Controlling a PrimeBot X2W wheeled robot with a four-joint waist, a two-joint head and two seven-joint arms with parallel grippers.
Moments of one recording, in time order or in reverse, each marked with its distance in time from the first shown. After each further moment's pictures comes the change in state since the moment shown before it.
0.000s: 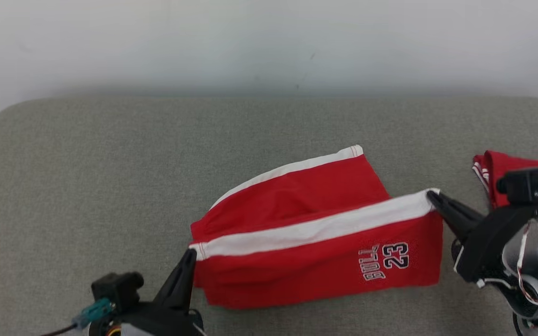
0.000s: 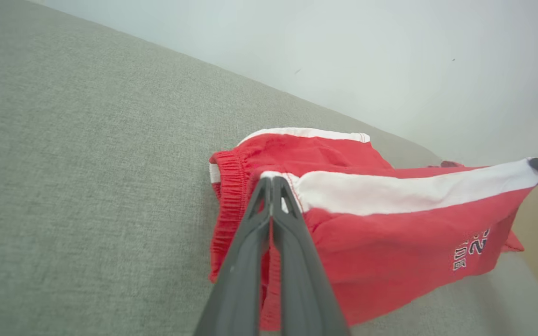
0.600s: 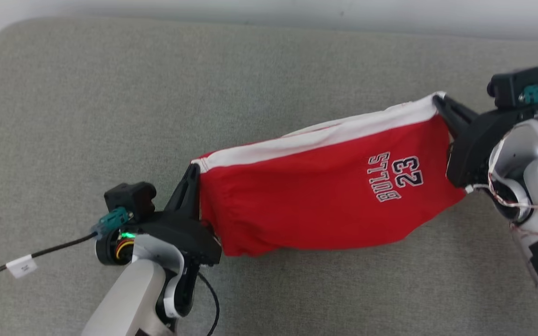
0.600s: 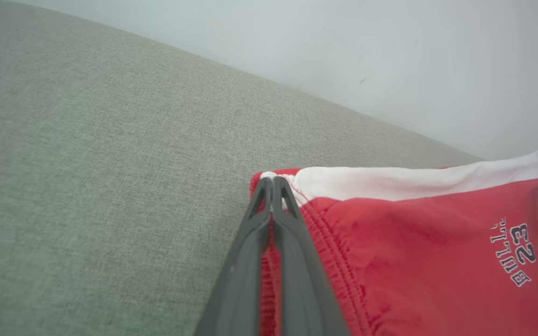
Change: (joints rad) left arm -0.371 -0.108 -0.002 0.222 0.063 0.080 0.014; right arm -0.508 -0.037 0.213 0.435 -0.145 0.000 -0.192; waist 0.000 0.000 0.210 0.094
